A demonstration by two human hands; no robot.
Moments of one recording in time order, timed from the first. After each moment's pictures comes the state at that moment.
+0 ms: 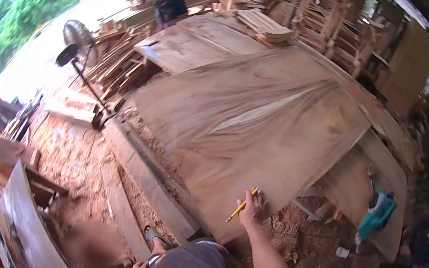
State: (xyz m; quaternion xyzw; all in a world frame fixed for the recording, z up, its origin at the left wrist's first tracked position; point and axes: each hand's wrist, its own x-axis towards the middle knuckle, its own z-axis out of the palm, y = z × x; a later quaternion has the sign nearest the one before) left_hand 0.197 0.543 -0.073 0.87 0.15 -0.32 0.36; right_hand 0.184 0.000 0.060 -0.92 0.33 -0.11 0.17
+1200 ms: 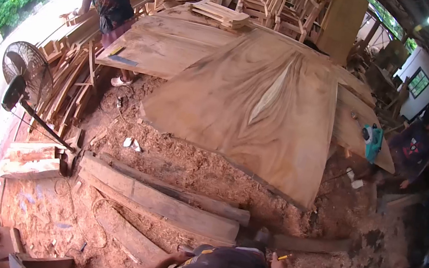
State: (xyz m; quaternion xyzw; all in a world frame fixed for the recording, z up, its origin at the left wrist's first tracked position) left_hand 0.560 0.586 -0.240 0.51 -0.50 -0.66 0.20; right_hand 0.153 0.417 -0.071 -0.48 0.84 -0.03 0.26
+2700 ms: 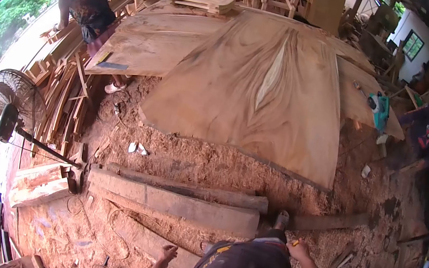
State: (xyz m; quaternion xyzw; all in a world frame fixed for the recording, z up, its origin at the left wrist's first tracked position) left_hand 0.697 0.654 -0.216 0.72 -0.04 -0.57 0.39; right_hand 0.155 0.413 -0.104 -0.59 0.74 0.12 0.30
